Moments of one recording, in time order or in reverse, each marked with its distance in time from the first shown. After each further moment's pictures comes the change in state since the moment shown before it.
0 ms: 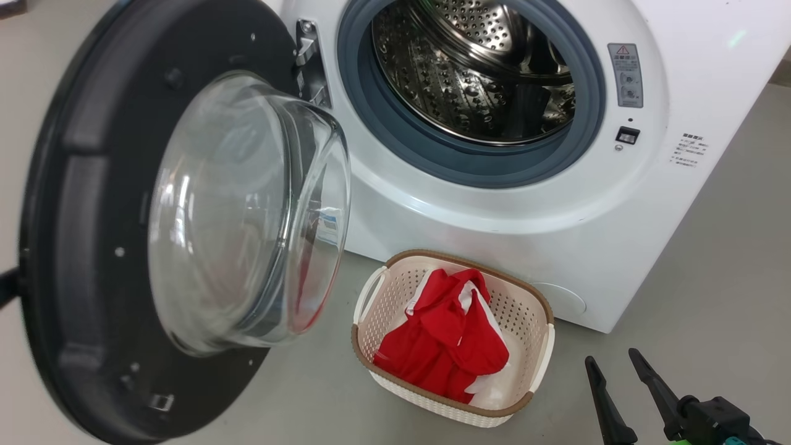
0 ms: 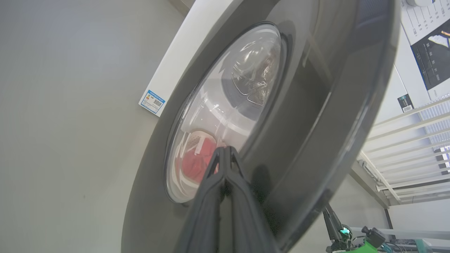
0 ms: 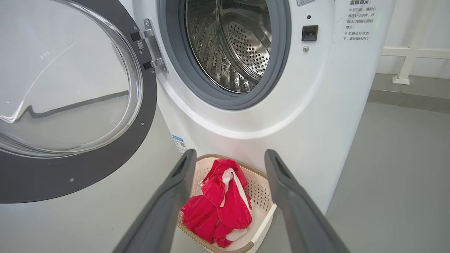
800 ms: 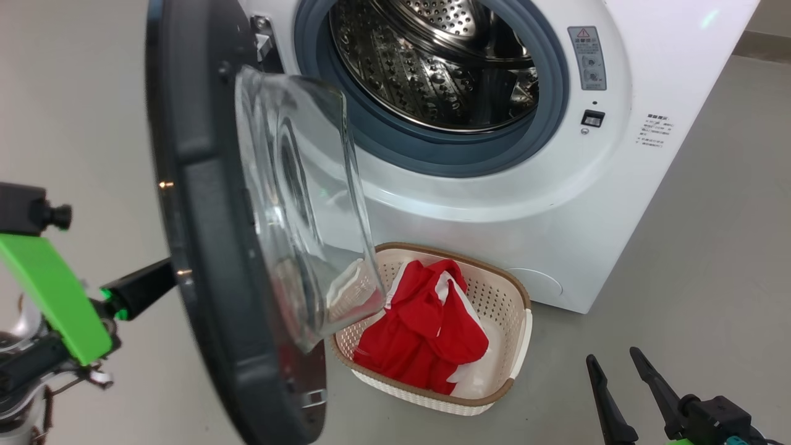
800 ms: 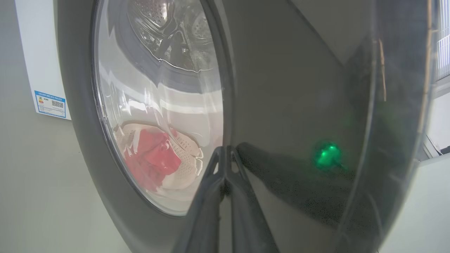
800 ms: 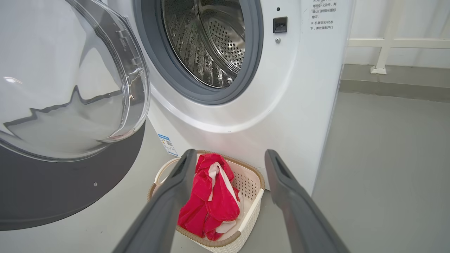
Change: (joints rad) left arm -0.006 -0.105 -0.251 -0.254 0.005 0.000 -0.114; right arm -0.001 0.004 -0.007 -0.002 0.000 0.000 0.000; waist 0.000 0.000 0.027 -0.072
